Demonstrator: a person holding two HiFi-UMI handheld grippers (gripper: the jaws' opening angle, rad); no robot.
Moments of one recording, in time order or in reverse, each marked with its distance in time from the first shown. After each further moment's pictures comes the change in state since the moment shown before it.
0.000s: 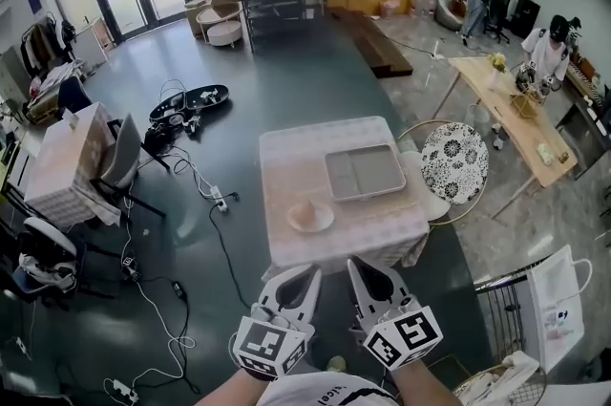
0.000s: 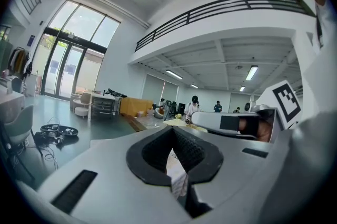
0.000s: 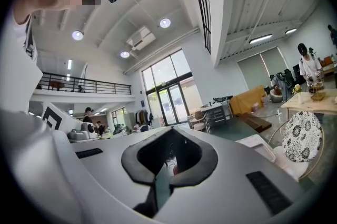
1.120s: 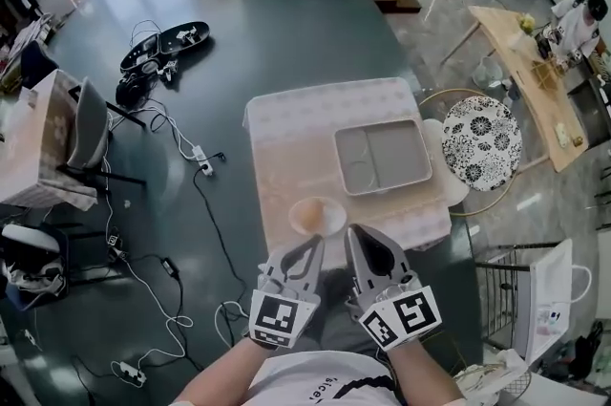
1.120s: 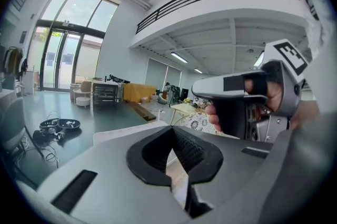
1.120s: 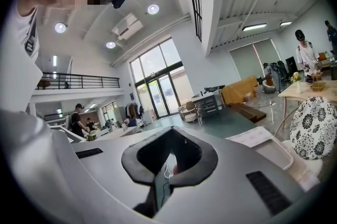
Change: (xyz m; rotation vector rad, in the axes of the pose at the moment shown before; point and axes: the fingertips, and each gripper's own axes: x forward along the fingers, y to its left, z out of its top) left arm 0.147 0.160 -0.080 0.011 0.171 0.003; right arm 0.186 -0.096 -0.057 0.046 0.098 -0.096
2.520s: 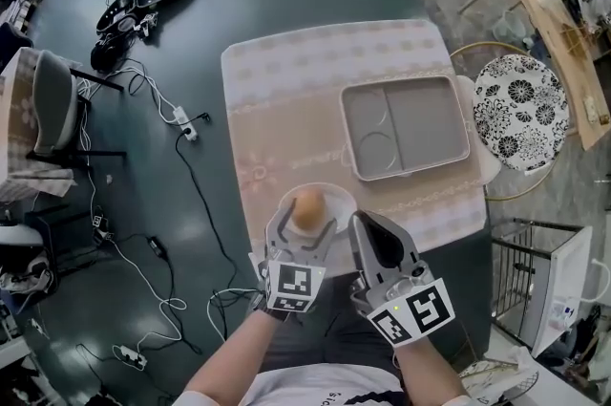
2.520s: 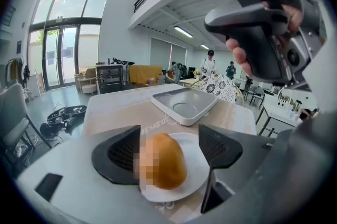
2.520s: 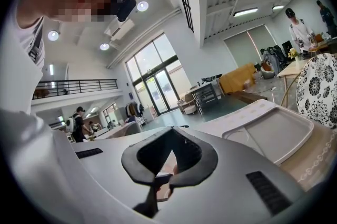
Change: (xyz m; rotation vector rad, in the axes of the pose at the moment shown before) left arm 0.124 0.074 -0.207 0.063 0.218 0.100; right arm 0.062 -0.080 -0.127 0.091 0.044 0.023
